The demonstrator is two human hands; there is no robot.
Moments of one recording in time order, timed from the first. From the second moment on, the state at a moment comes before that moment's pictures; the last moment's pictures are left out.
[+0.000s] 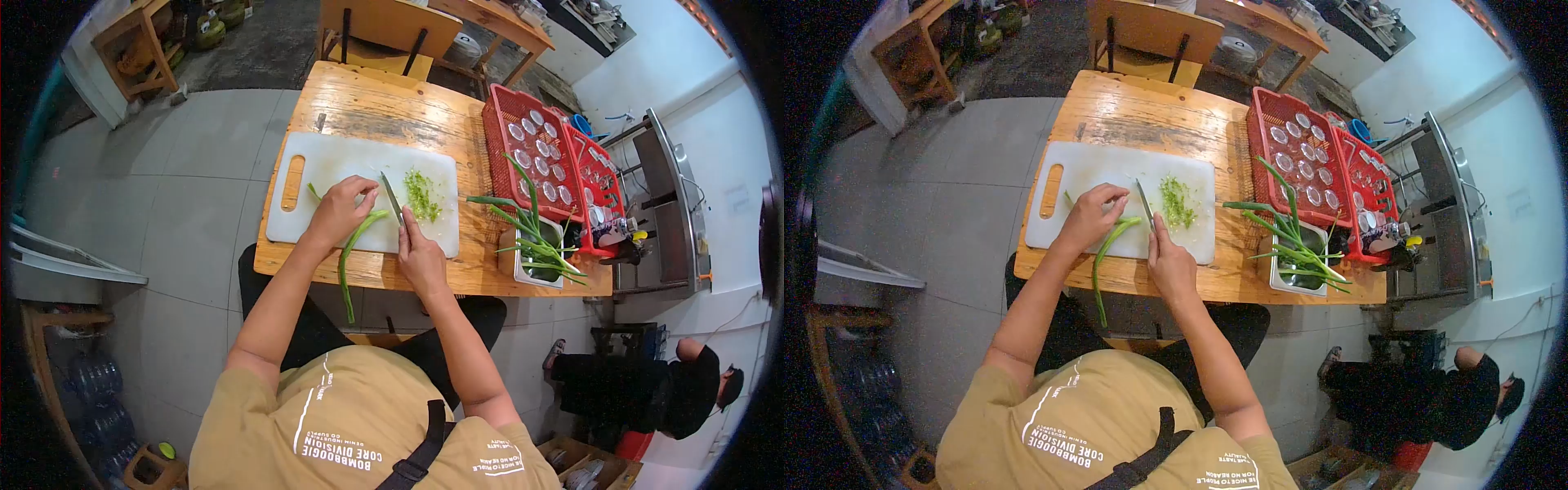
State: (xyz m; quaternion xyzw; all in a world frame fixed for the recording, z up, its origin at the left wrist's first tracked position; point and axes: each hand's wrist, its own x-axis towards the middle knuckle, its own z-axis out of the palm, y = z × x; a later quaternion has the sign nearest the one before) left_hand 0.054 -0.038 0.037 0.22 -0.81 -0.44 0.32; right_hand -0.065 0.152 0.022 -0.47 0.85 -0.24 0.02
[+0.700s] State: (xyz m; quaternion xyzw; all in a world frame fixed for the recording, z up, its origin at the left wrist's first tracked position) left_hand 0.019 0.014 0.046 0.03 -0.93 -0.25 0.25; right_hand -0.057 0.214 0.055 -0.44 0.85 -0.27 -0.11
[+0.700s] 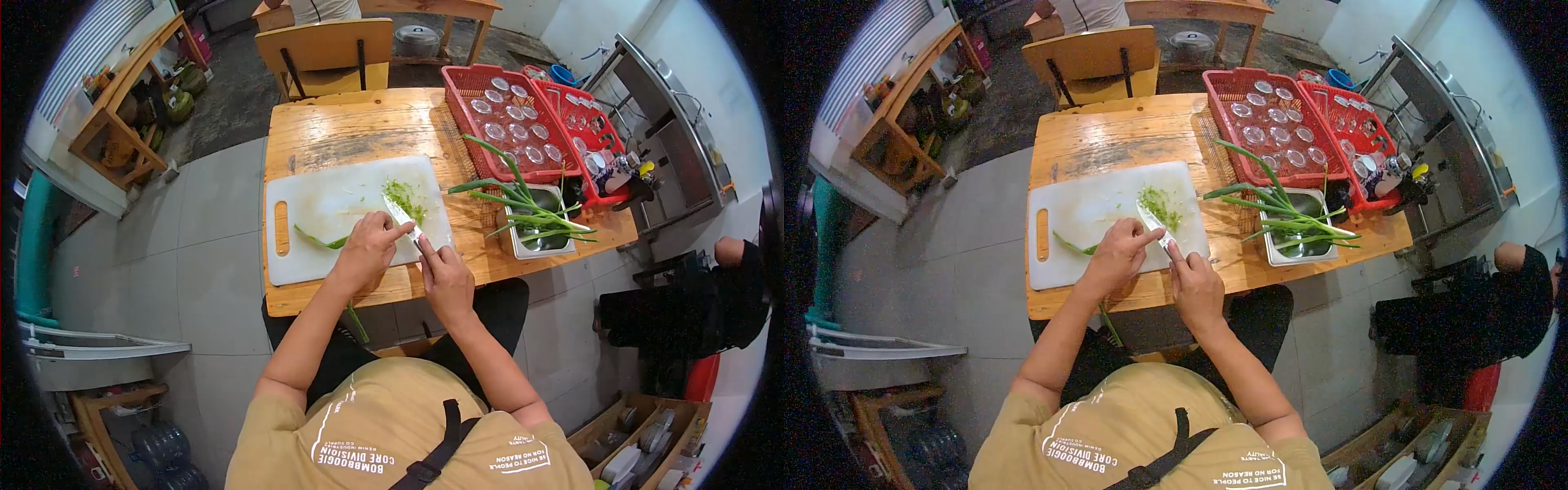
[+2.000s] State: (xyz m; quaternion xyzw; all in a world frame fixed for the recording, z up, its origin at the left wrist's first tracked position) left_hand 0.003 0.016 0.045 -0.02 -0.94 -0.24 0.24; right_hand -0.065 0.228 0.045 -0.07 0.61 -0.70 0.36
